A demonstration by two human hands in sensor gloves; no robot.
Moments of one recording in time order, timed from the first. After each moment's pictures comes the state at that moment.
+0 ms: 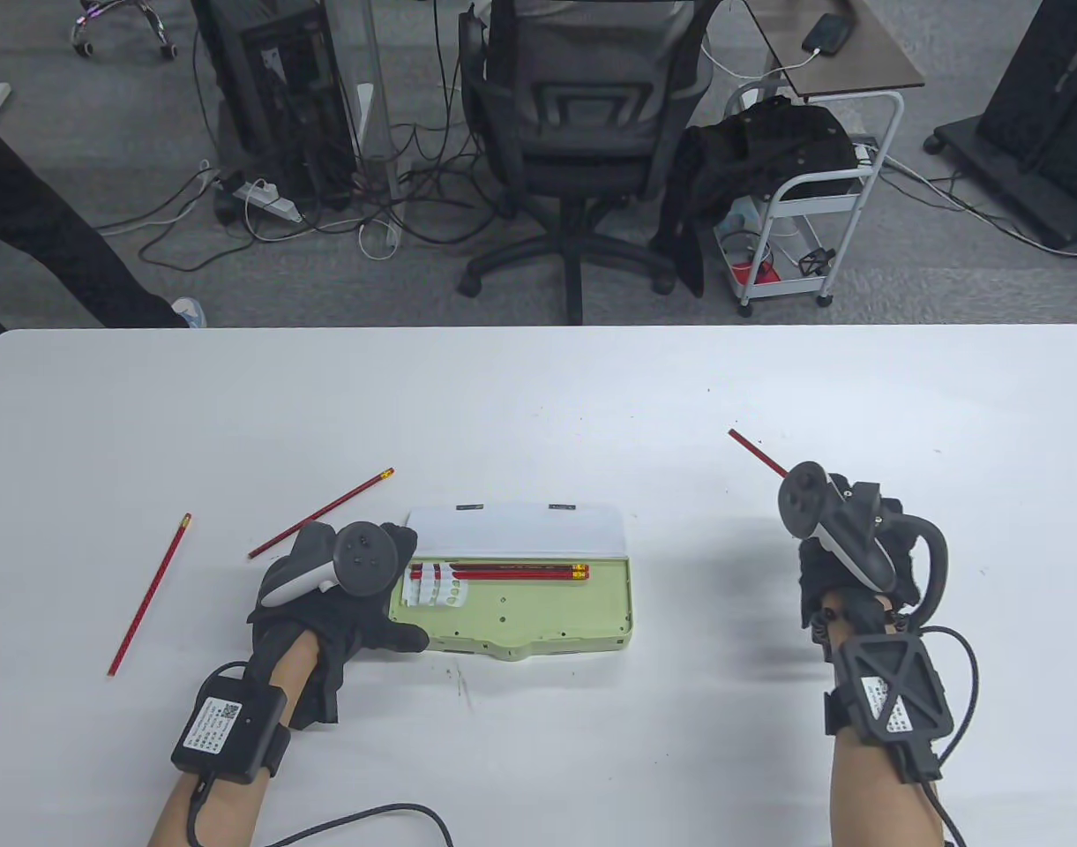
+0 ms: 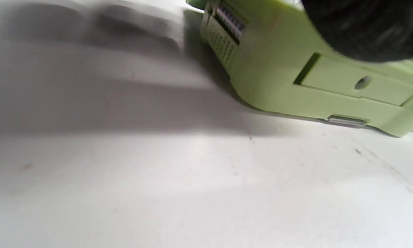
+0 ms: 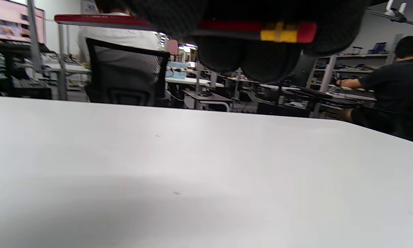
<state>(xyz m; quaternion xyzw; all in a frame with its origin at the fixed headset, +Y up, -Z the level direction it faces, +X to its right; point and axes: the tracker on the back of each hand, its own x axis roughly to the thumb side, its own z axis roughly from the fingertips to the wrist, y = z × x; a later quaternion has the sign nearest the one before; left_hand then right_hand) -0.233 -0.752 -0.346 -0.27 -0.18 0.09 0.94 0.224 -0.655 -0.349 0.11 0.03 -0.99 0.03</state>
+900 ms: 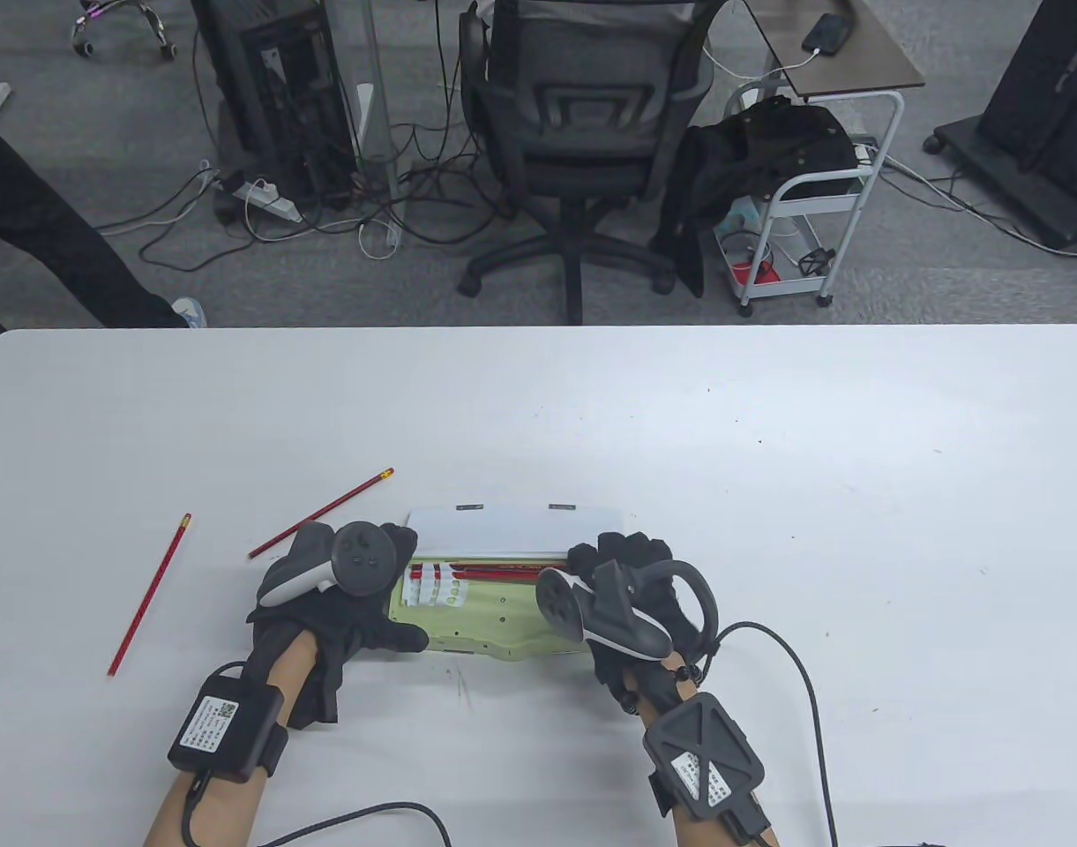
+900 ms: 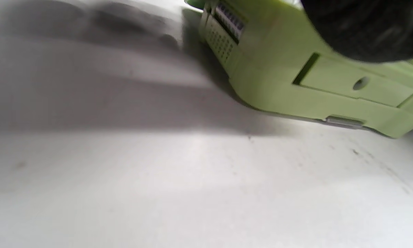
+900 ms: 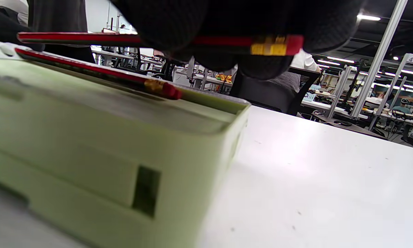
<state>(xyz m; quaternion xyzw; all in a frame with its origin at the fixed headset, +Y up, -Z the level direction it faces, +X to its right) -0.233 -0.753 -0.346 -0.27 -0.18 0.10 0.94 0.039 -0.708 -0.309 -0.16 0.04 -0.98 0.08</state>
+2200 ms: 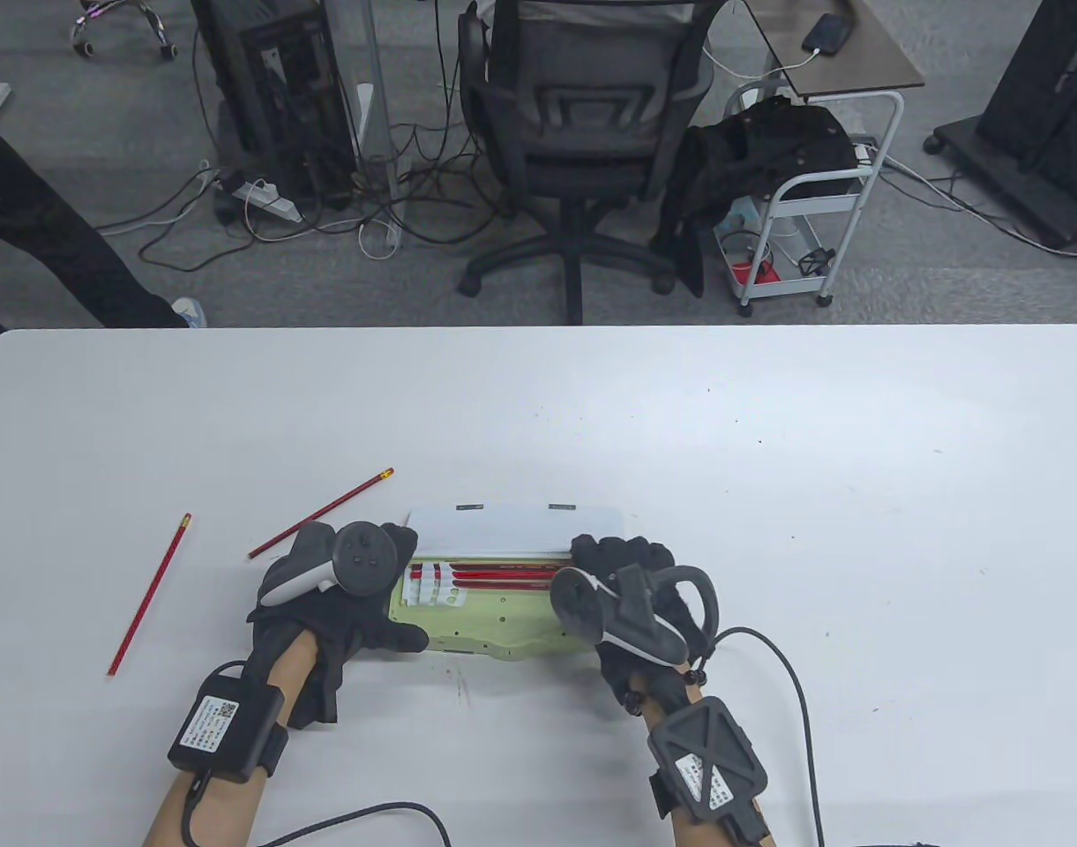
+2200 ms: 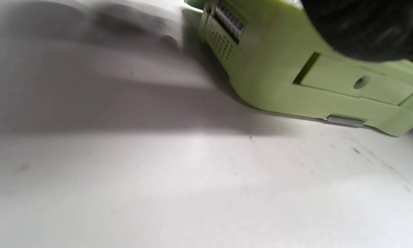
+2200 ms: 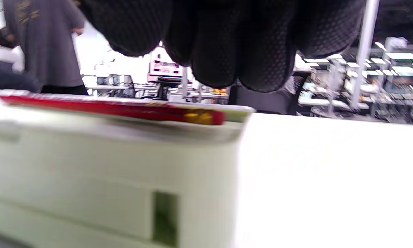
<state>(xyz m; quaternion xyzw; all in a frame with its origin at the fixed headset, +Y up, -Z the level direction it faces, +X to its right) -0.232 -0.753 -0.347 -0.27 -0.18 0.10 0.94 0.069 -0.705 -0.311 -0.12 0.07 -0.99 -0.04</state>
